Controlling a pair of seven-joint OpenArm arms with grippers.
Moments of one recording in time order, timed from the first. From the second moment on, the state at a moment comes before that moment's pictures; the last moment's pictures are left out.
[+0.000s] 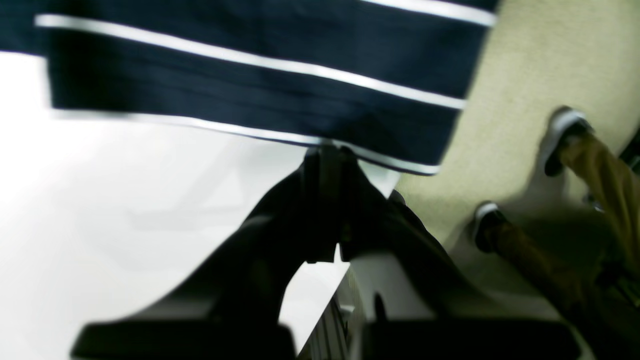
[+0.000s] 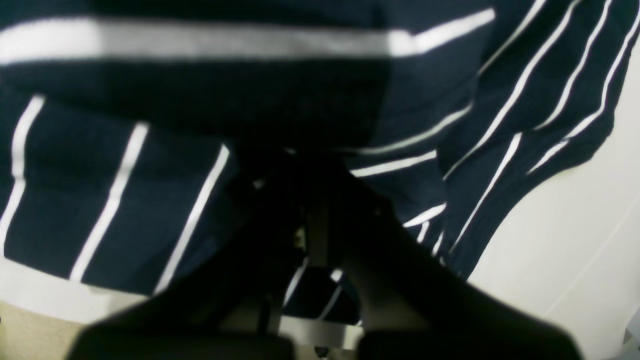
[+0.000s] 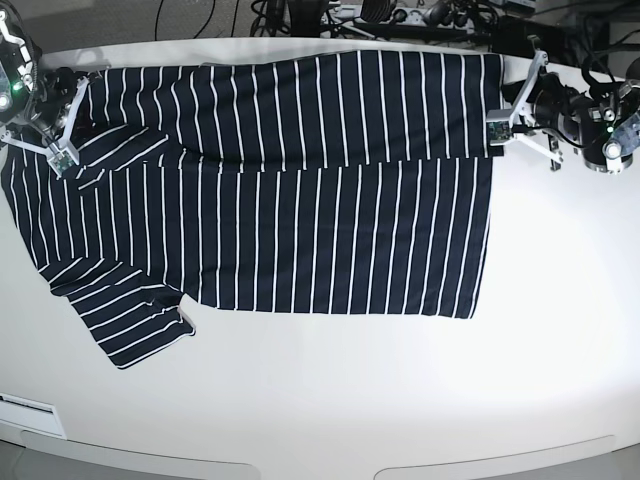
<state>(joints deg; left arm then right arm) -7.9 -72.3 47.4 113.8 -49.4 -32.6 59.6 -32.8 52.8 -2.7 104.5 27.0 10.9 -56.7</state>
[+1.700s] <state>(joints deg) -26.8 -38.1 2.5 54.1 -61.1 -25.7 54.6 -34.0 50.0 24.8 116.6 40.2 18.6 -60.0</state>
